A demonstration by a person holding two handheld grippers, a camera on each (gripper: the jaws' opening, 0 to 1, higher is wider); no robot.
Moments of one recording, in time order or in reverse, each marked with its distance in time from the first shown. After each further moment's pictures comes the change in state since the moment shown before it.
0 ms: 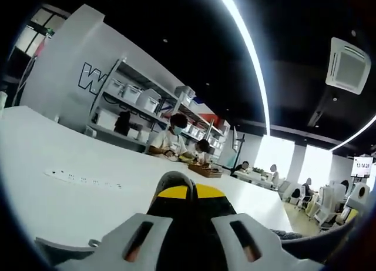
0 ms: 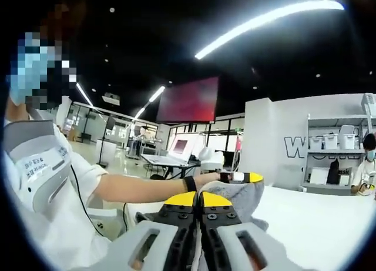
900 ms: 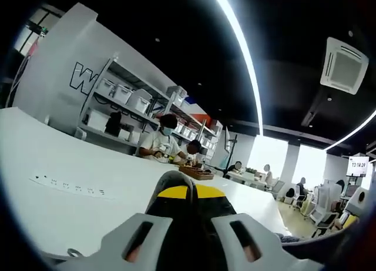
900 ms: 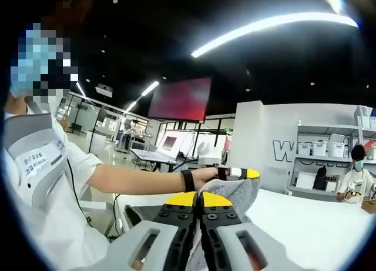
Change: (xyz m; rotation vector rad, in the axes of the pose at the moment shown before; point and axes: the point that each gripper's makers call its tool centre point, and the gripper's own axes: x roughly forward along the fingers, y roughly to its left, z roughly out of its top) left arm 0.028 -0.037 0.003 0.005 -0.006 -0.060; right arm -0.027 -0.017 0.006 -0.044 0.016 -0.084
